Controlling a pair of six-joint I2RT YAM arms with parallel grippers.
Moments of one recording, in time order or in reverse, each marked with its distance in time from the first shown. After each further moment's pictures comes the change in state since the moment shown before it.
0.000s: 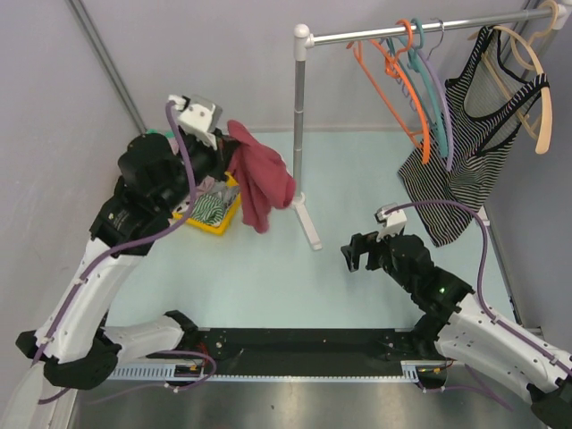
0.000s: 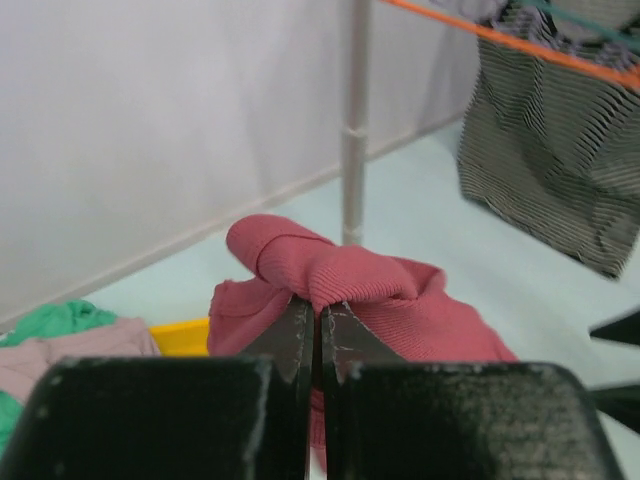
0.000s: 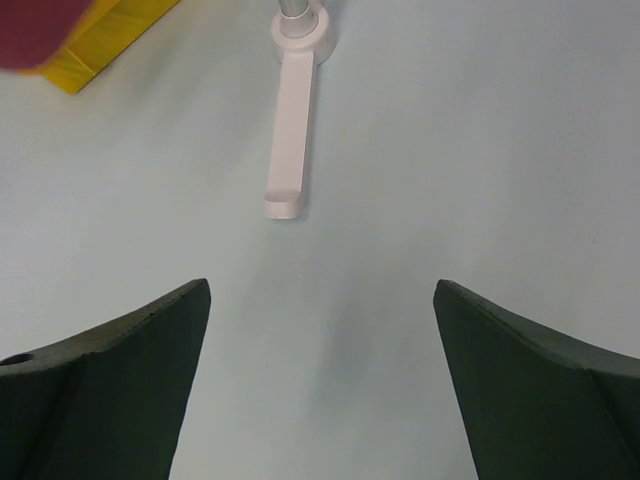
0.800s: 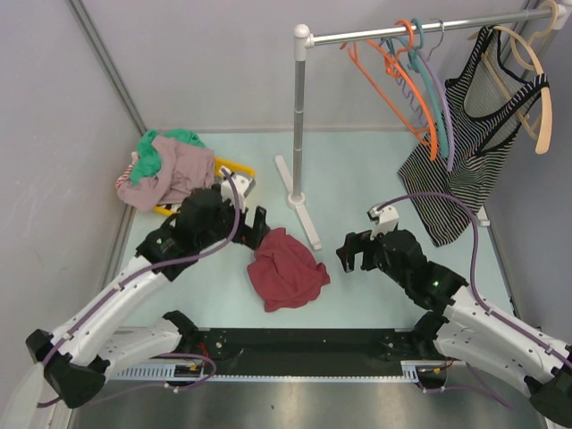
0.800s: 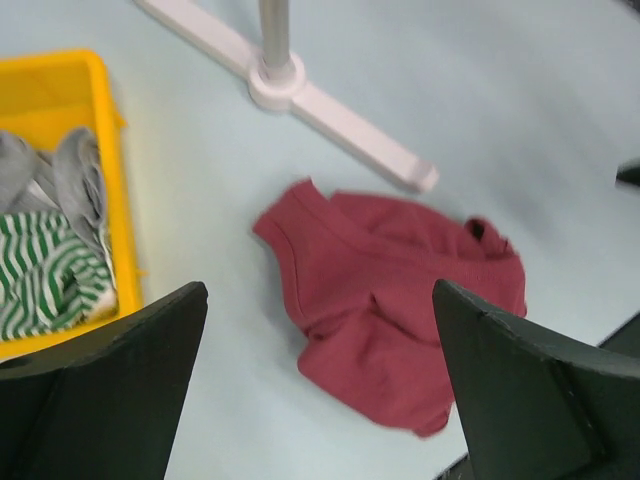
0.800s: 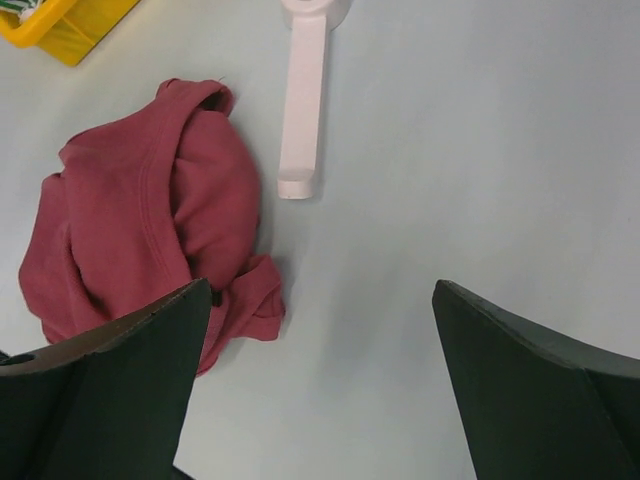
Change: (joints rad) left arm -0.129 -0.204 -0.680 -0.020 0.011 -0.143; right arm 0.010 0.081 0.046 -0.043 -0.026 0.047
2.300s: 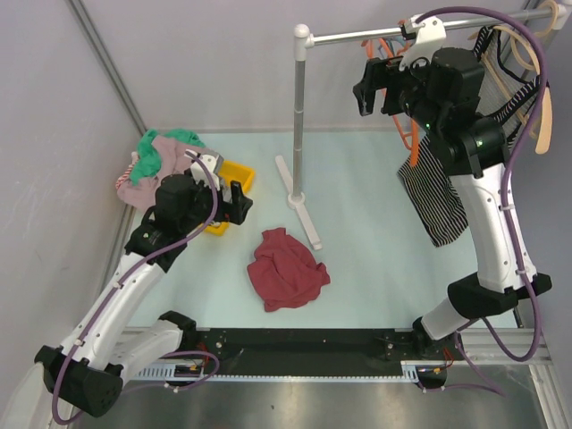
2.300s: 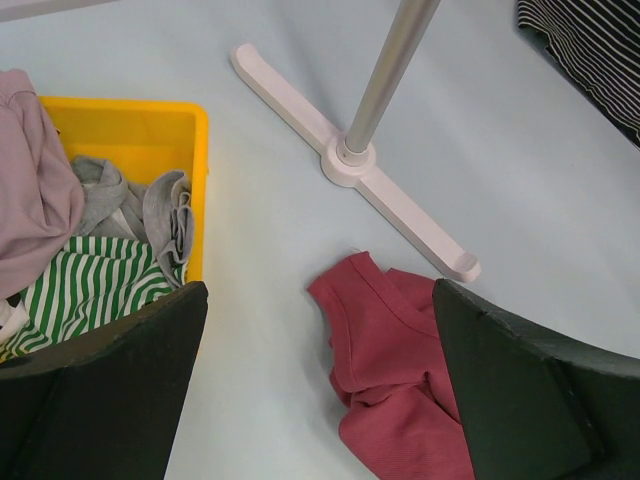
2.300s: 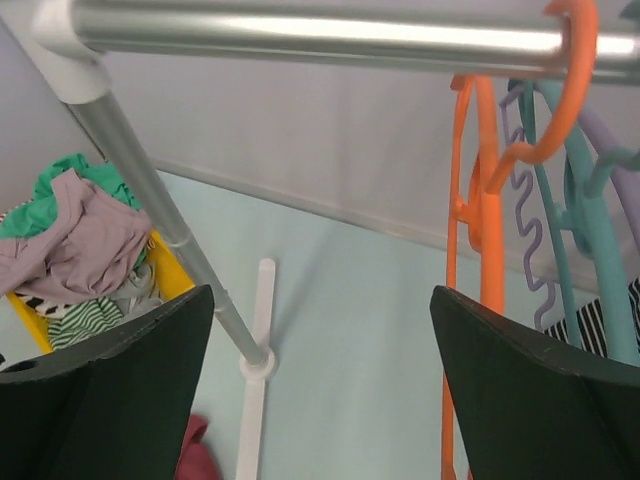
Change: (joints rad) left arm 0.311 0.027 0.023 0.159 0.154 -0.033; right arm -0.364 0.836 1.687 -0.482 -0.175 -0.320
